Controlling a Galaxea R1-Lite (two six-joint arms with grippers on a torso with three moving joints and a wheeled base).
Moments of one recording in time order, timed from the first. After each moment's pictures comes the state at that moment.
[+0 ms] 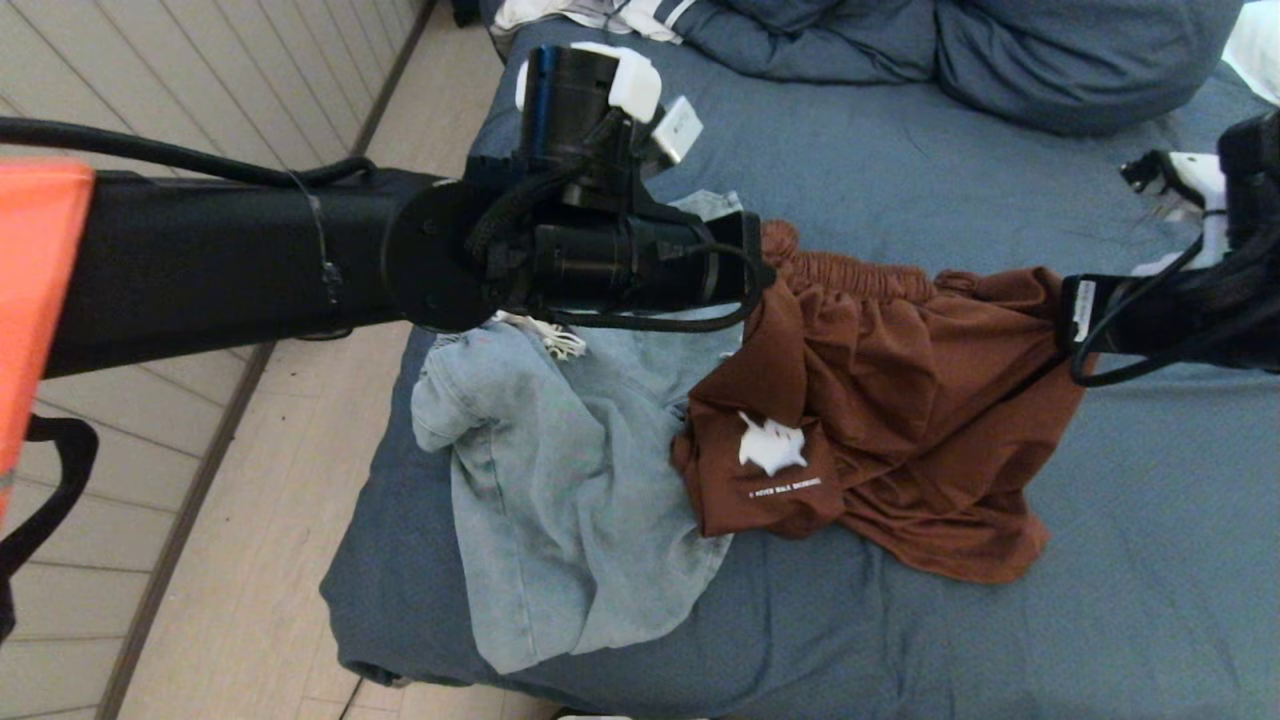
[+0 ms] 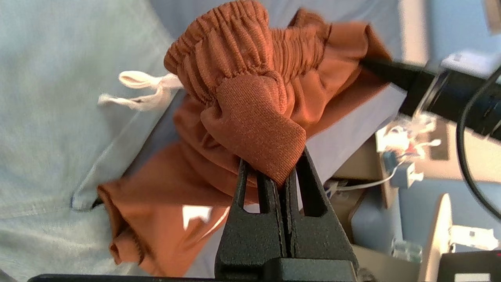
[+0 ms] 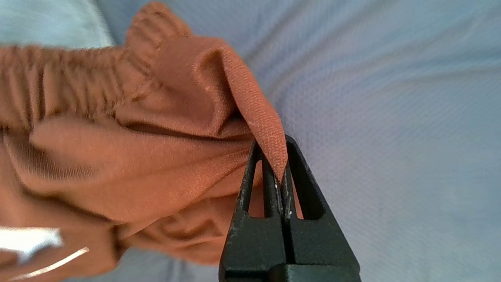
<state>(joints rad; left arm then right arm) -0.81 2.06 -1.92 0.09 -0.26 -0.37 0.05 1.51 -1.25 0.18 -0.21 0.12</state>
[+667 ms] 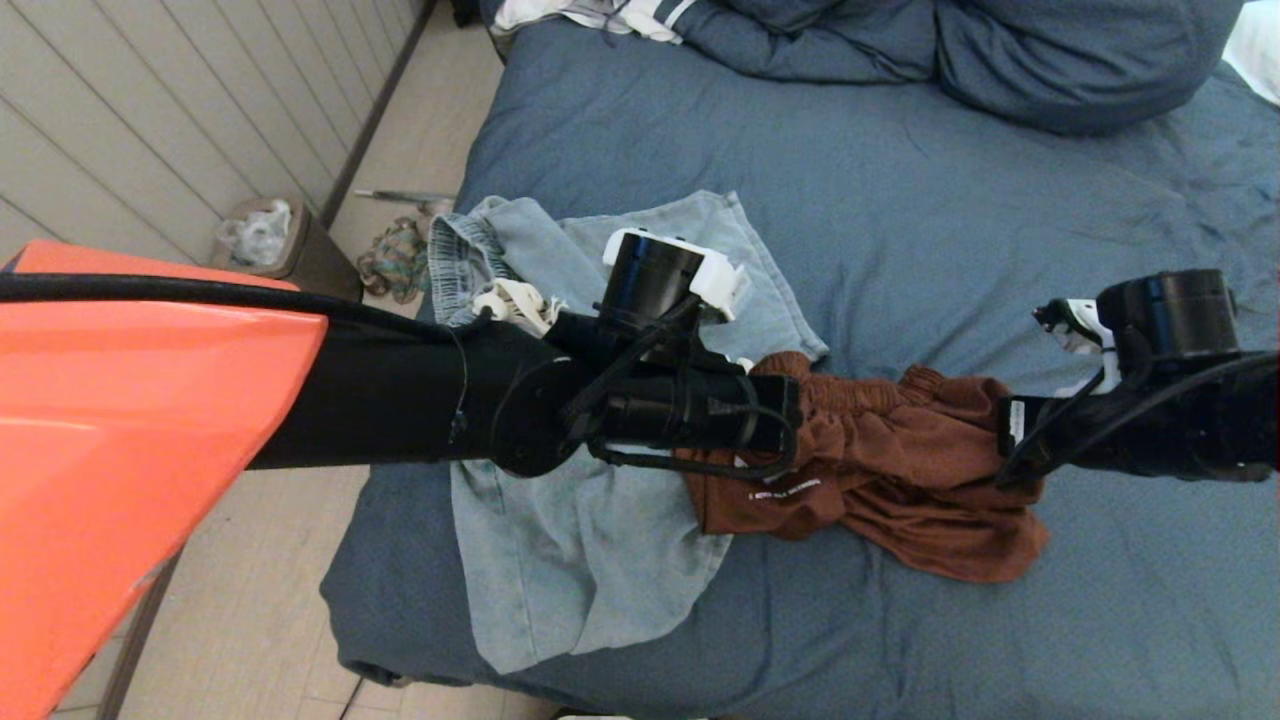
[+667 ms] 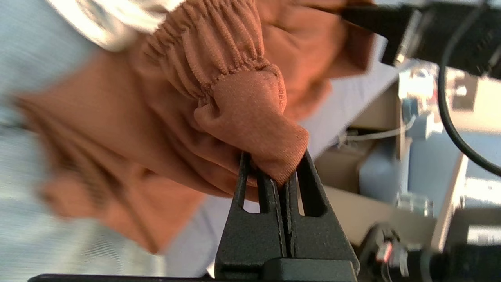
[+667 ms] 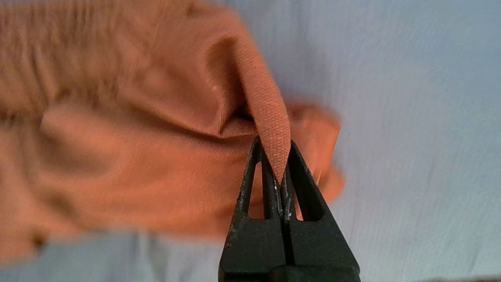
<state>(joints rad) -0.89 2.10 -1.63 -0.08 -0.25 -0.37 0.01 1.62 -0.96 -0.03 -0.14 0.11</state>
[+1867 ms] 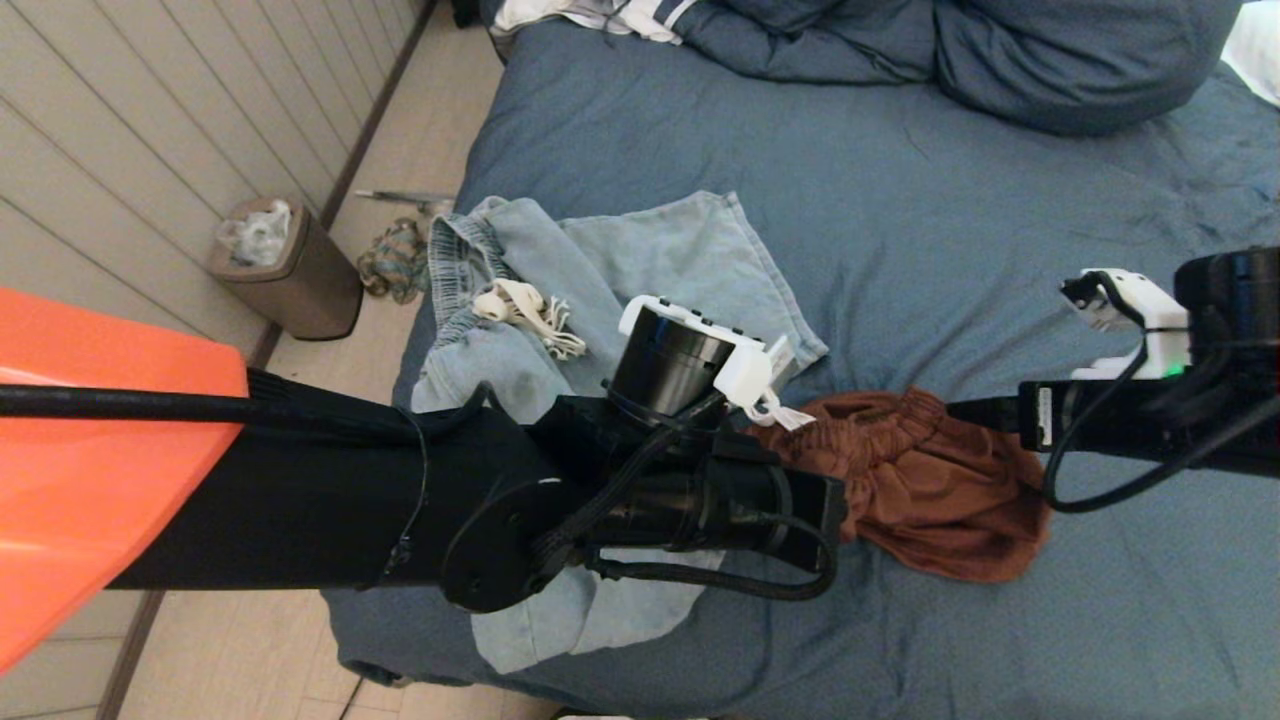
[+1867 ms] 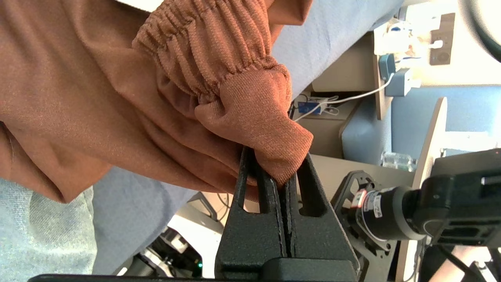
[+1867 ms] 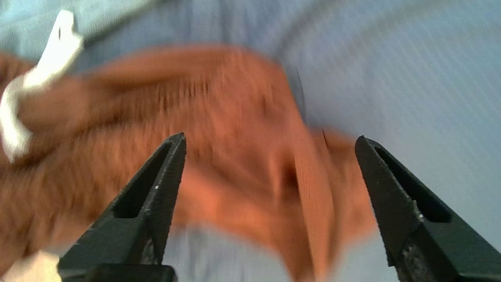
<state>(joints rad) -1.00 1.99 -1.35 -0.23 -0.25 -0.38 -0.02 1.54 -0.95 -0.08 0.16 -0.03</state>
